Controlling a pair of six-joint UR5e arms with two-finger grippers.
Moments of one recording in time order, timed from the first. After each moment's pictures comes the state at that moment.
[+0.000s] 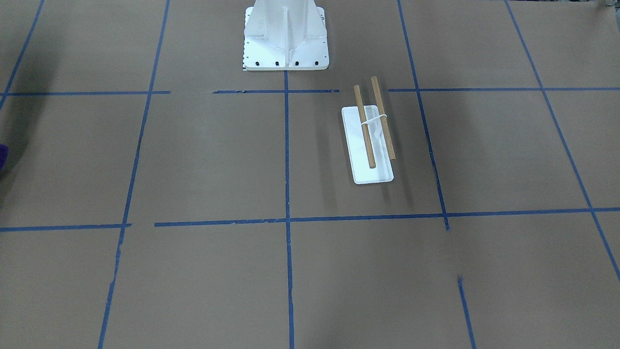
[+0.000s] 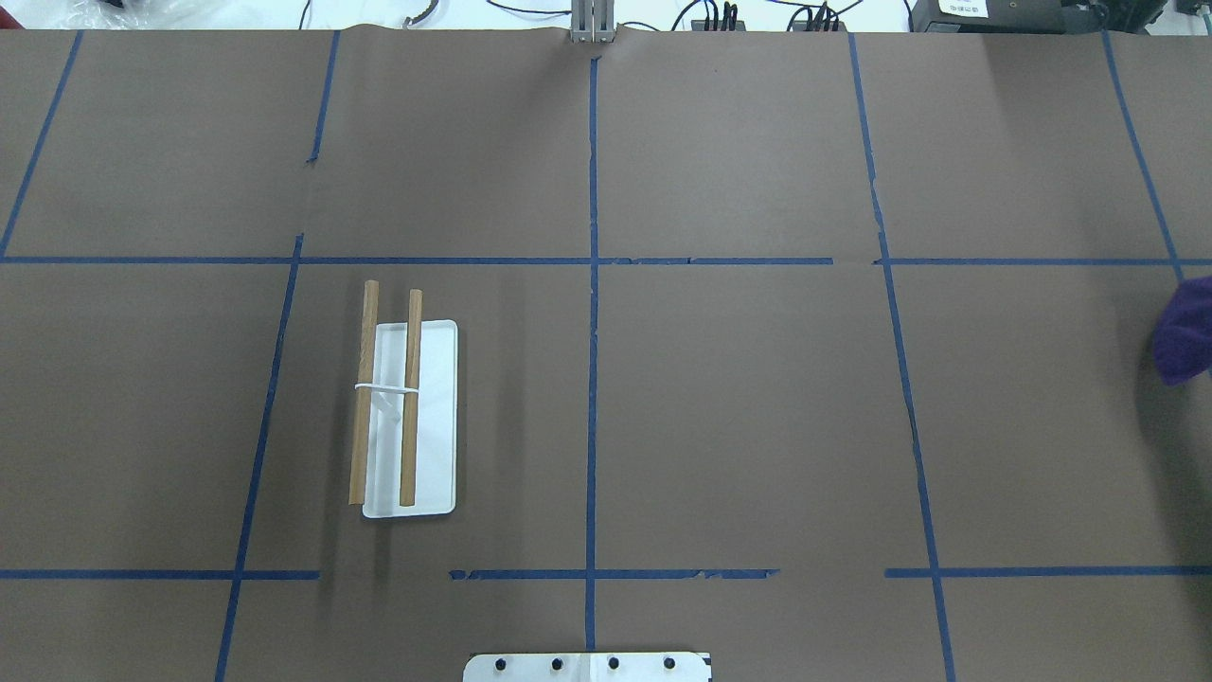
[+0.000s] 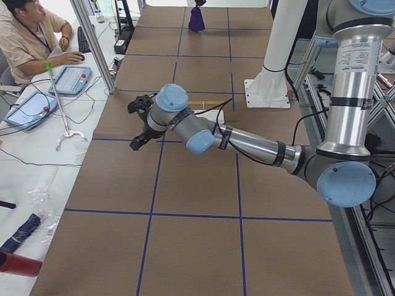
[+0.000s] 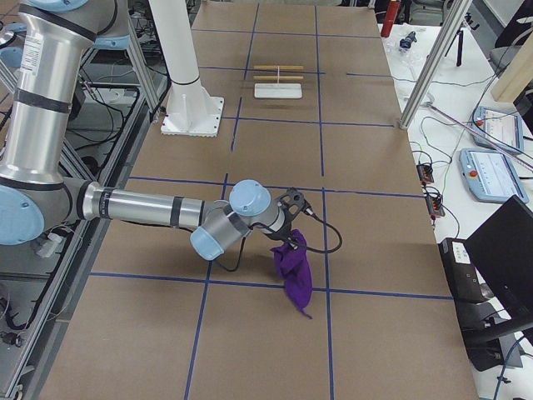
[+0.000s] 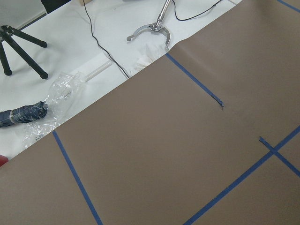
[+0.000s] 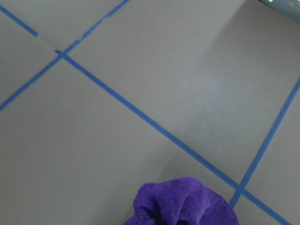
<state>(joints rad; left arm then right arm) -1.44 -1.62 -1.80 -2.12 -2.34 -0.02 1.41 -1.79 1.74 -0.77 2.35 -0.02</state>
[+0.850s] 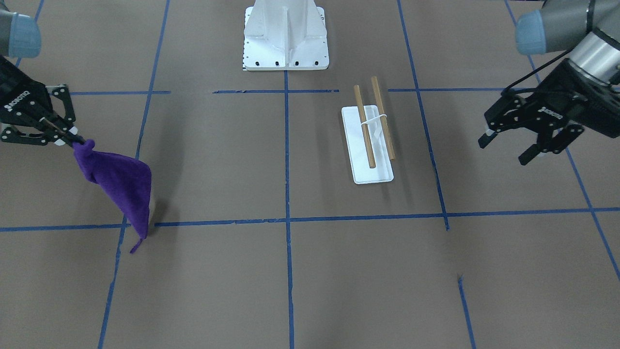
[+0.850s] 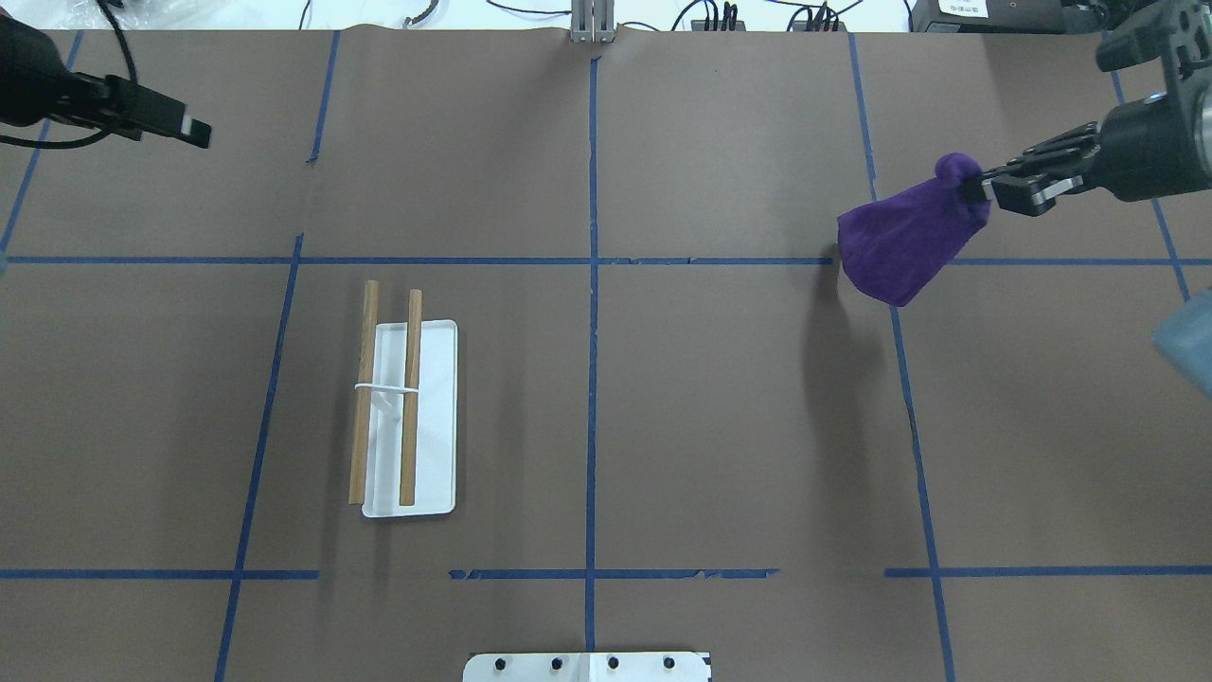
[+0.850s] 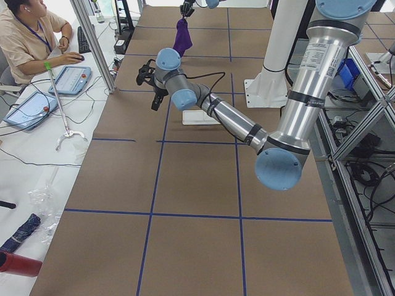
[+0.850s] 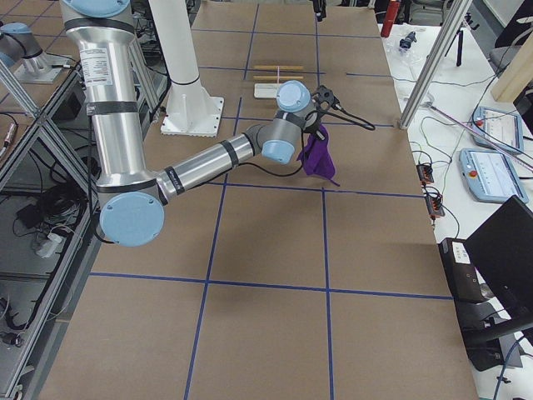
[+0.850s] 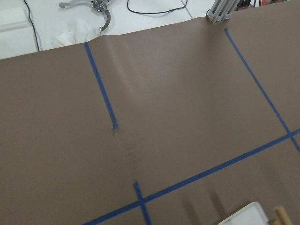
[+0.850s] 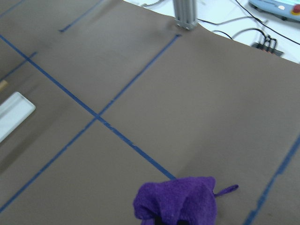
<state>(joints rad) -1.09 -1.89 -1.87 -1.99 -2.28 -0.85 1.06 -1.42 1.92 -0.80 2.28 0.52</state>
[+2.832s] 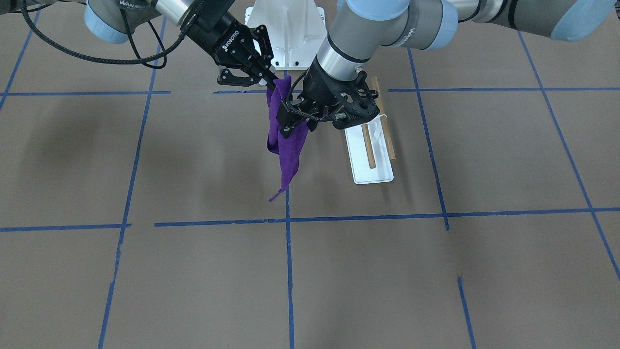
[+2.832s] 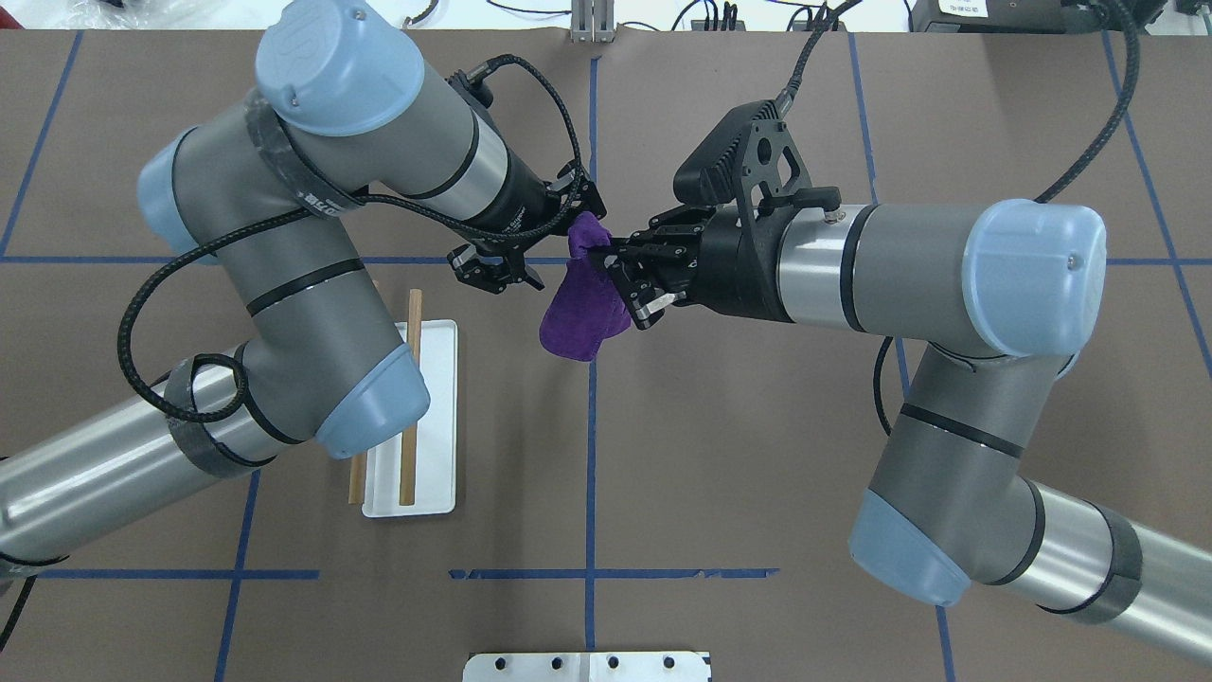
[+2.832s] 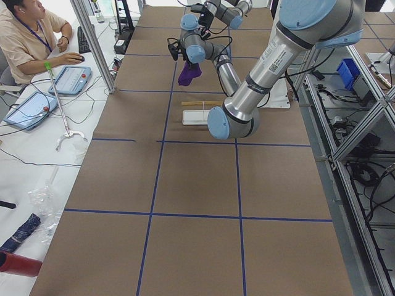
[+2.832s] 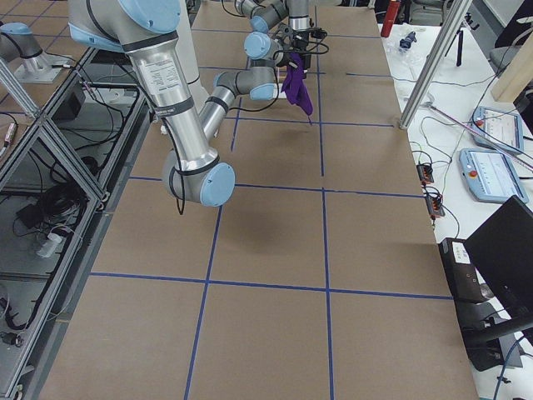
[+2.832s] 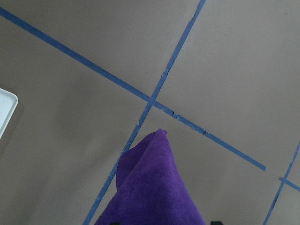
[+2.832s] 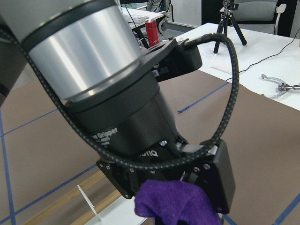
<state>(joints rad) -0.67 -2.35 -1.73 -1.75 -2.07 -1.75 0.56 -1.10 1.98 -0.81 1.74 0.56</state>
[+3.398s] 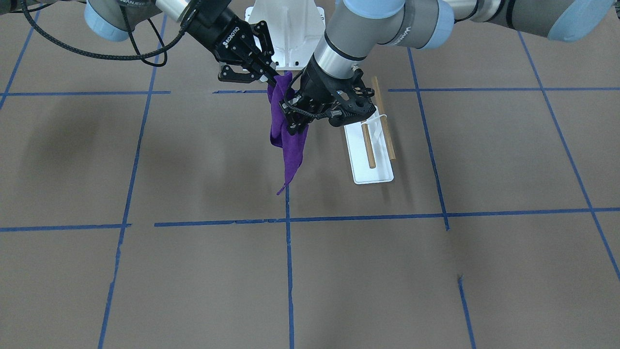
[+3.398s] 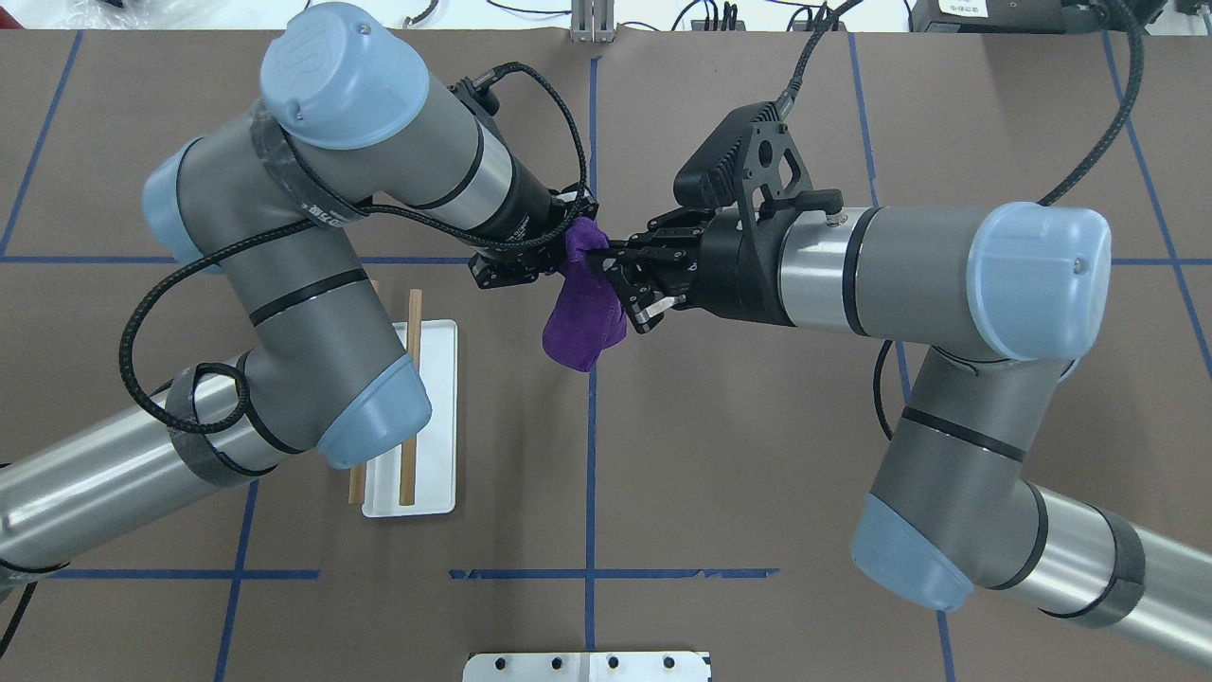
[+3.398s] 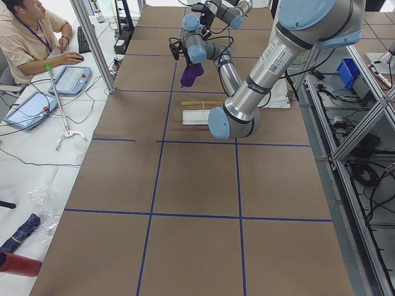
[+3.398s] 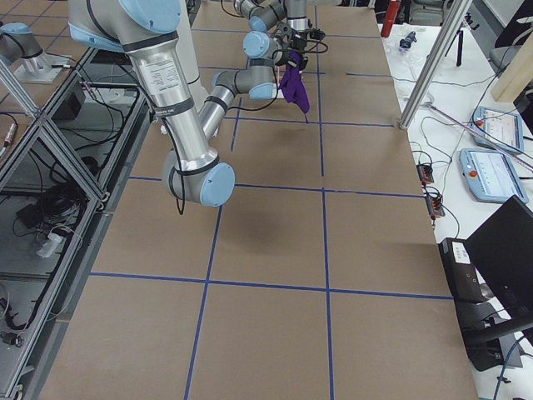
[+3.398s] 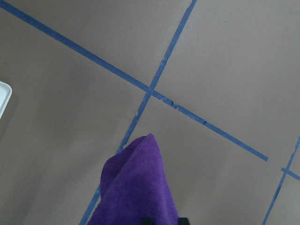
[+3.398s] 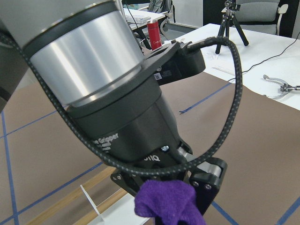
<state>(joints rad) -0.67 -2.34 -1.74 -1.76 -2.06 -1.74 0.56 -1.10 1.99 -0.81 1.74 0.56</state>
